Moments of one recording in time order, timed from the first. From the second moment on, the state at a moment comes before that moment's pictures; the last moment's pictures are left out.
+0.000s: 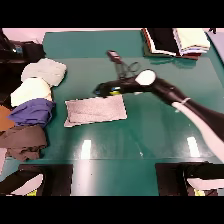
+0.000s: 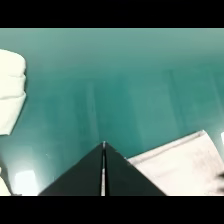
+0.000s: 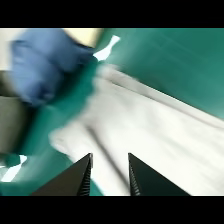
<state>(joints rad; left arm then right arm) -0.11 -1.07 1.46 1.33 -1.04 -1.54 0.53 -1.47 1.27 -0.67 0.76 1.17</state>
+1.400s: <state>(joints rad) -0.36 -1.07 1.40 1.26 -0.98 -1.54 0.21 -1.60 1.31 -0.74 0.87 1.25</state>
